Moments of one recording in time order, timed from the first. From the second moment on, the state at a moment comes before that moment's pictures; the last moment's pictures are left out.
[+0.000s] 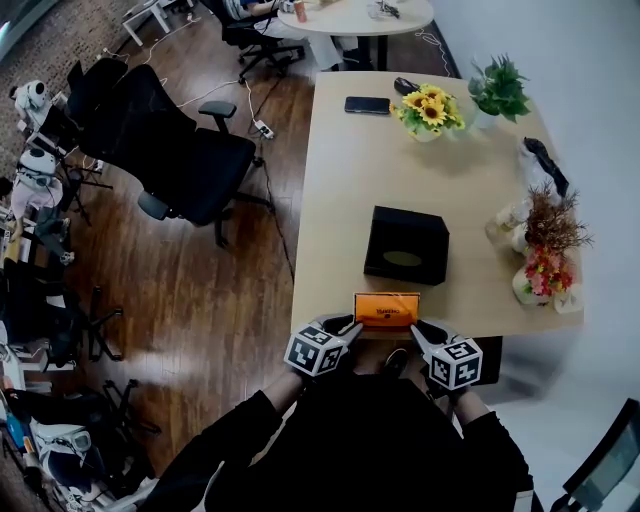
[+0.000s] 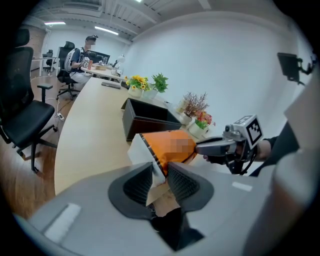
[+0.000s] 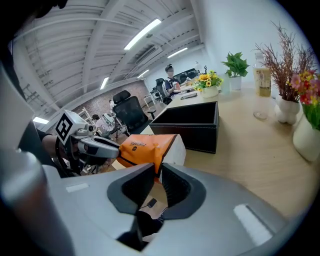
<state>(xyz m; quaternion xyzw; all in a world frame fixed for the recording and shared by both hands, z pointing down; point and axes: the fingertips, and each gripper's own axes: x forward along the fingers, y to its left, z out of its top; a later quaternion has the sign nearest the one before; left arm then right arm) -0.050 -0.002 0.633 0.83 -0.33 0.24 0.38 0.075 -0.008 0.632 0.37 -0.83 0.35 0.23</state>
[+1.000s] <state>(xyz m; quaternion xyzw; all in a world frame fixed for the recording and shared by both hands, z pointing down) -0.045 -0.034 0.531 0.88 -0.30 0.20 0.31 0.082 -0.023 0.529 0.44 -0.83 0.29 0.18</state>
